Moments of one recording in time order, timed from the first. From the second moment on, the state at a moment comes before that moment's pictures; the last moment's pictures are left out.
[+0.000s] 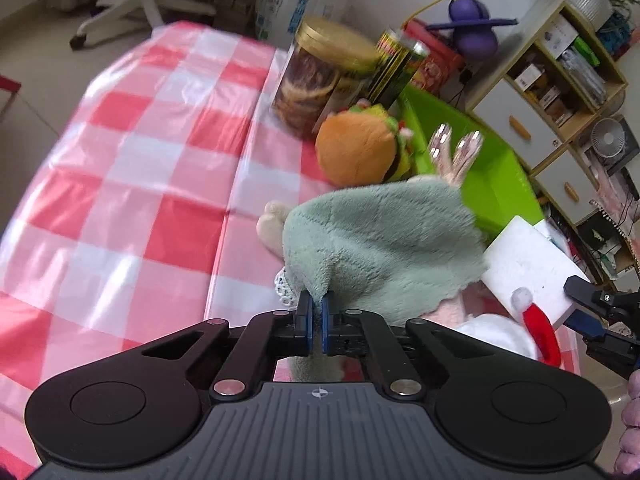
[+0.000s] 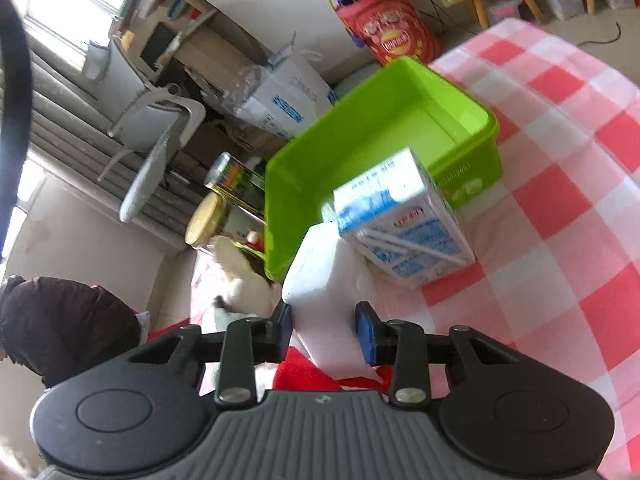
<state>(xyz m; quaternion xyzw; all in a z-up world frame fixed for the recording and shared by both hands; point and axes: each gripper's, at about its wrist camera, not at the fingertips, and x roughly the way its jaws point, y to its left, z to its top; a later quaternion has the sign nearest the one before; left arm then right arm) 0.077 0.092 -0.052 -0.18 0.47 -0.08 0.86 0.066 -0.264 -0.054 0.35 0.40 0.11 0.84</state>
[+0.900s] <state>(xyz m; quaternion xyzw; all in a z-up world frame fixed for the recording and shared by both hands) 0.032 0.067 0.051 -0.22 0.31 -0.13 0.91 0.036 -0.306 -0.008 0.40 0.32 0.13 0.85</state>
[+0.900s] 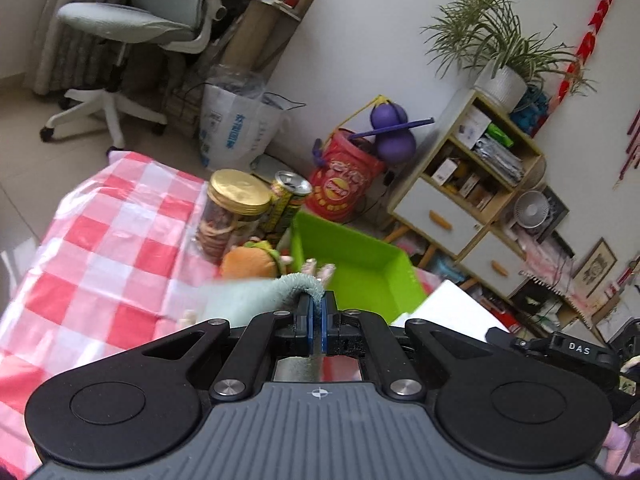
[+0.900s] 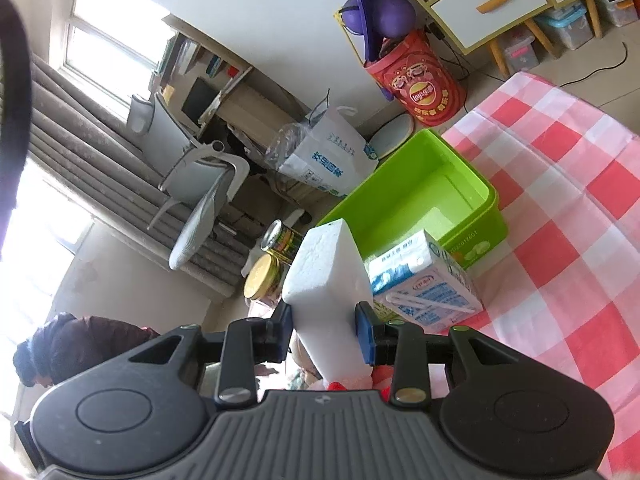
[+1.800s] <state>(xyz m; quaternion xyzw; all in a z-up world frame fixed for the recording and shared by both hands) 0.198 -0.037 -0.042 -0.12 0.40 -0.17 0.89 0.177 -0.321 -0.066 0.32 0.36 0.10 0.87</state>
